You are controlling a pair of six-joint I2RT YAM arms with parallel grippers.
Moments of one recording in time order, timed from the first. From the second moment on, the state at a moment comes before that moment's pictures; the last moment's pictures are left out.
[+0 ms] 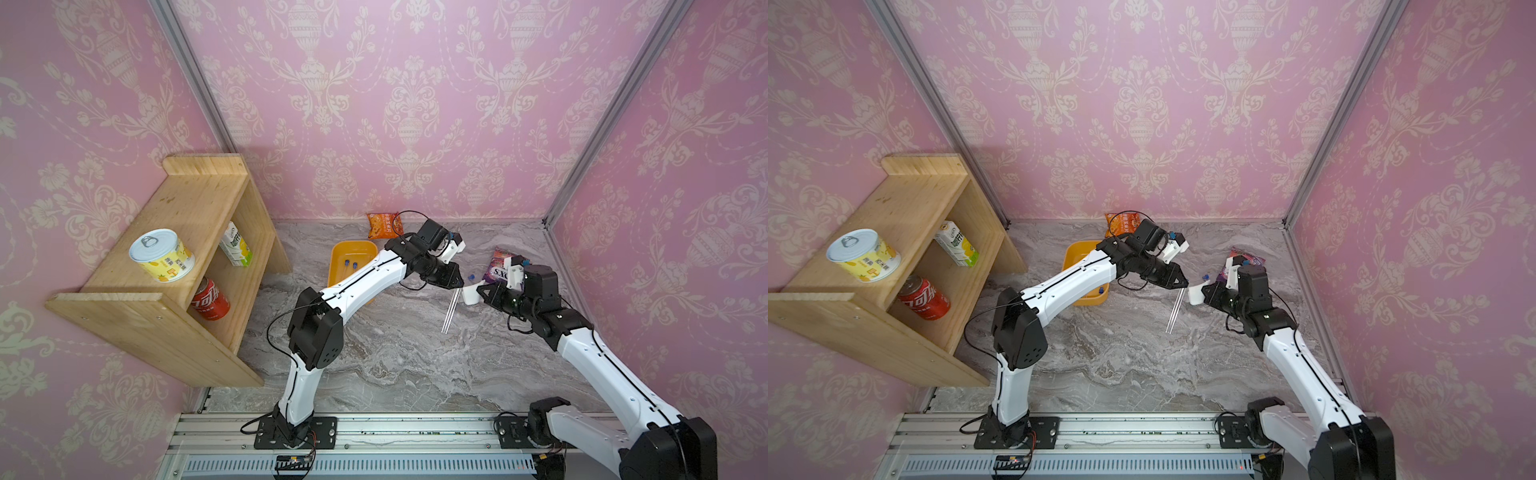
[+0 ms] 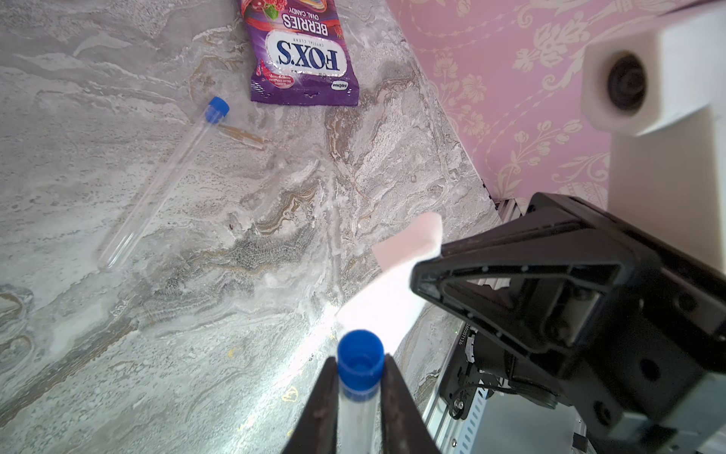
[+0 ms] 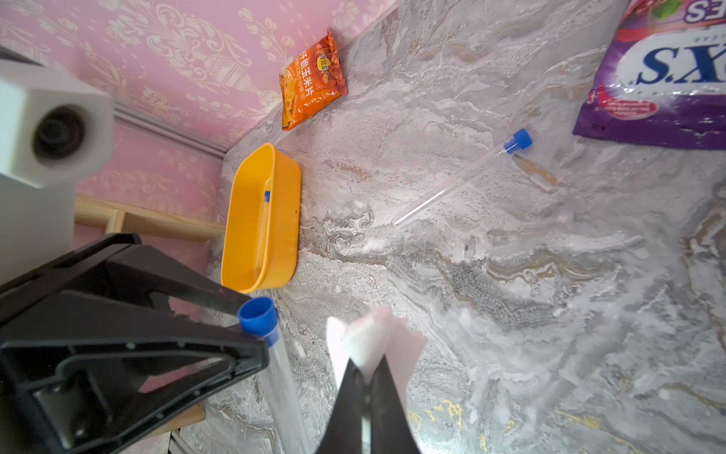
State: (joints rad) left arm -0.74 2.04 1.92 -0.77 0.52 -0.34; right arm 0.17 1.06 0.74 -0.30 -0.33 0.65
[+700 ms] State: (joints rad) left arm -0.73 2.04 1.92 -0.76 0.52 -0.34; right arm 0.27 1.03 0.62 -0.09 -0.52 0.78
